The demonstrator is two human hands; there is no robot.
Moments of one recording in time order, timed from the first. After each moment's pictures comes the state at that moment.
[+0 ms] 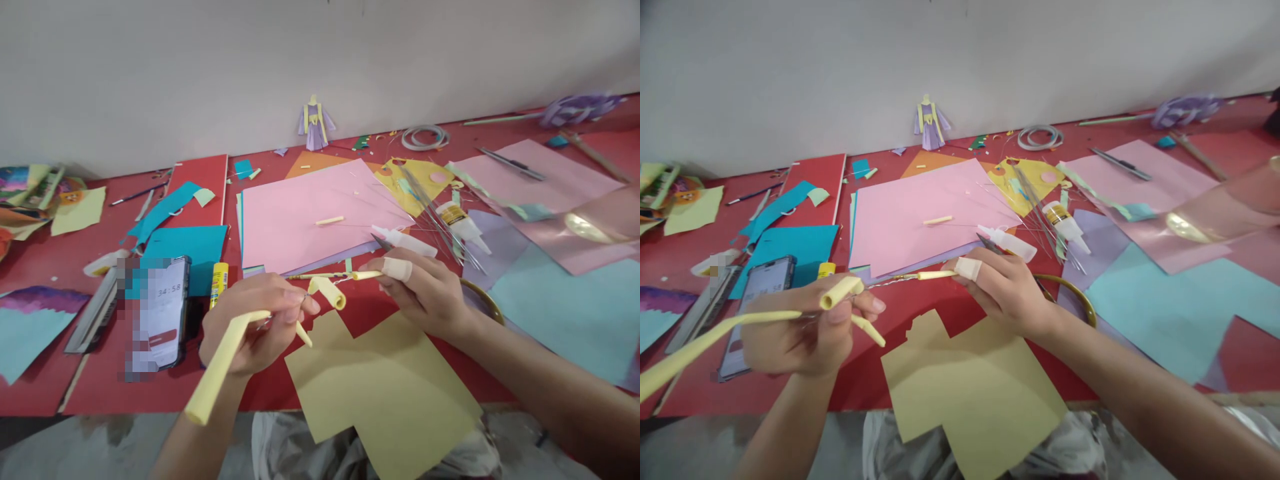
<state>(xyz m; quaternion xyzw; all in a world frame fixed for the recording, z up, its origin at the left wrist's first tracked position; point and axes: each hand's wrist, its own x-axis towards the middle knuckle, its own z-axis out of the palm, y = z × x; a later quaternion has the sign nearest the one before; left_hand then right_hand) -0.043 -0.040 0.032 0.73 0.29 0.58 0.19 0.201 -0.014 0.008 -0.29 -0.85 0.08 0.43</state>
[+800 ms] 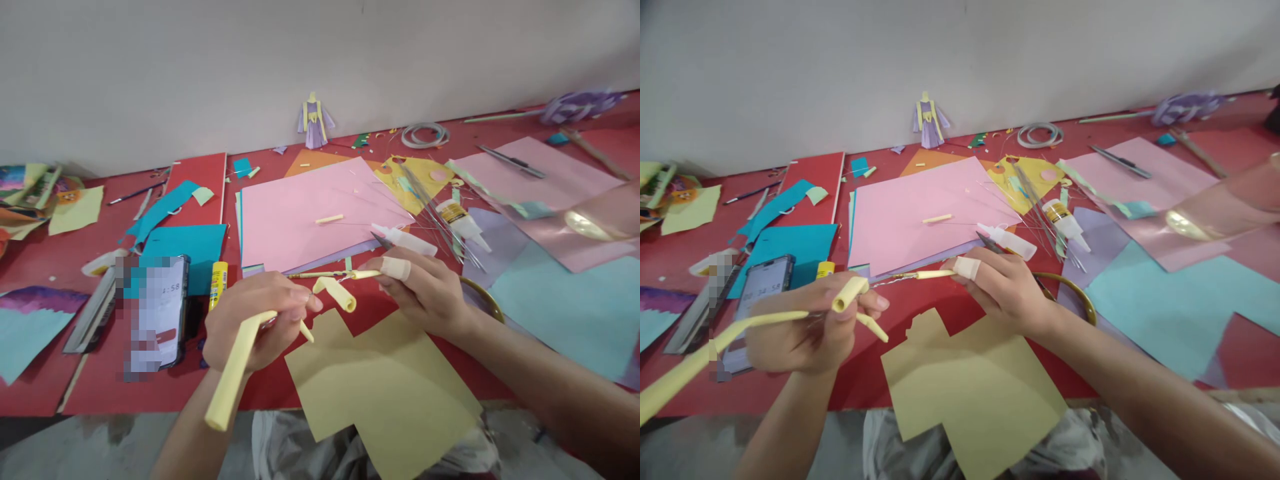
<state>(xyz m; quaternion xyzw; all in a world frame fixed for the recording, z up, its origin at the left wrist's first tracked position) -0.041 -0.043 0.034 0.74 0.31 0.56 0.22 0.200 -0.018 0.011 -0.31 -0.85 0.08 0.42</state>
